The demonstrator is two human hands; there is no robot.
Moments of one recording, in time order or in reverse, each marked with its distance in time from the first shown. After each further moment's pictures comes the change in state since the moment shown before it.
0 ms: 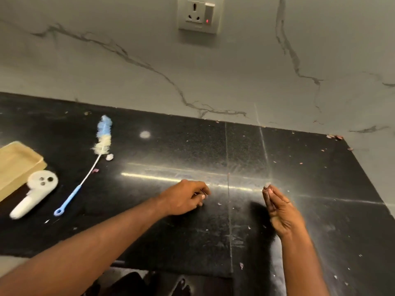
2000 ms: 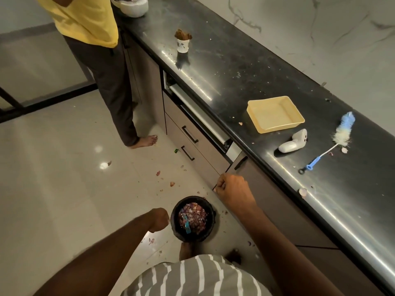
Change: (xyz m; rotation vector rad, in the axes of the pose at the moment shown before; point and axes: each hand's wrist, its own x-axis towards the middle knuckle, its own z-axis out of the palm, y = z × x) left_hand -0.665 -0.351 0.085 -0.303 0.194 -1.186; right_hand -0.421 0.540 0.262 -2.027 -1.333 -0.596
